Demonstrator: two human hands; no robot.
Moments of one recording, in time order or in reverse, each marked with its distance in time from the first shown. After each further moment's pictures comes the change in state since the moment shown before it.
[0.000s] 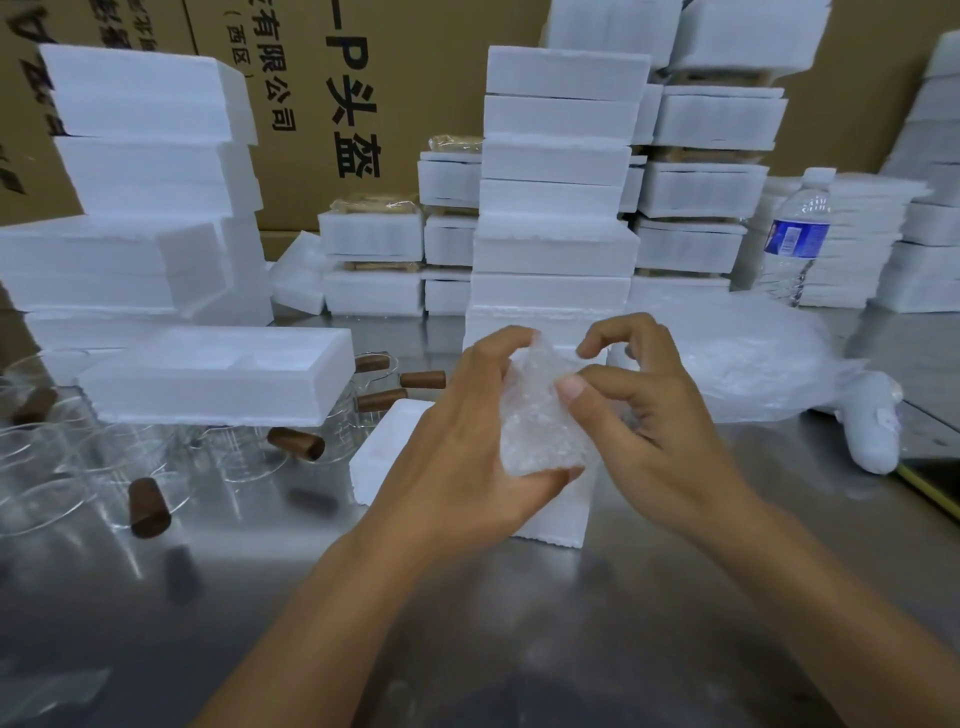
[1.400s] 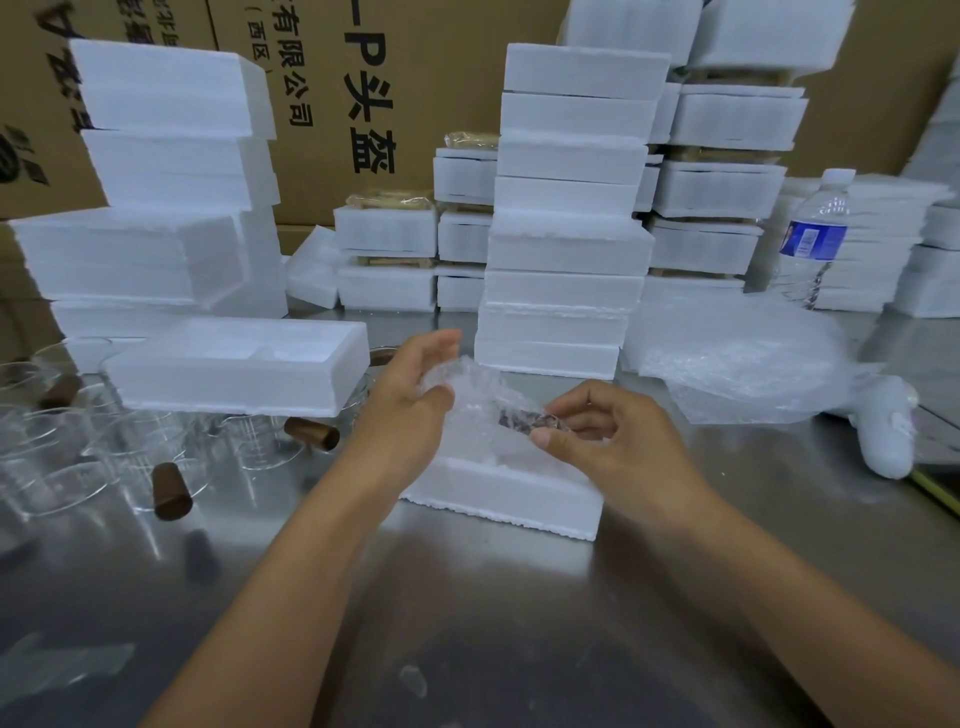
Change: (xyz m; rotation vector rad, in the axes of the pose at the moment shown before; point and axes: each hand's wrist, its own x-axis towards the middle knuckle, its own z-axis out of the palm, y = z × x) left_hand 0.013 -0.037 -0.023 -0.378 0.132 -0.500; right_hand -0.006 0.023 0.026 0.308 -0.105 0.400
